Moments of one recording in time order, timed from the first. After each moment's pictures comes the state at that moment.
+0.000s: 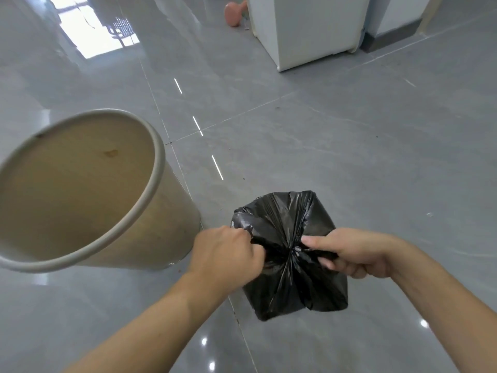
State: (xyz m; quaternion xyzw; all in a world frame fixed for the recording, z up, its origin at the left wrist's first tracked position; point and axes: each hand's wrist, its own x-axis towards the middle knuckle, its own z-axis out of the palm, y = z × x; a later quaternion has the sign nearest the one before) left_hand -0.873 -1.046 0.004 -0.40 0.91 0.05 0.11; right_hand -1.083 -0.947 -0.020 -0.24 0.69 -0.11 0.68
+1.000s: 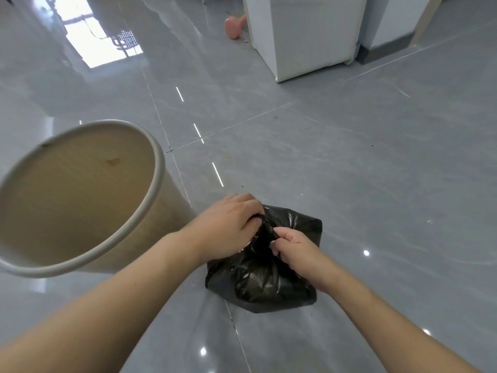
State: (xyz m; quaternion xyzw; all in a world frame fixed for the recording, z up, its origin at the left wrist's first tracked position) left_hand -0.889 -1.099 0.021 -0.23 0.94 0.25 0.05; right_hand -1.018 -0.974 -0.053 -0.30 0.66 -0.40 0.56
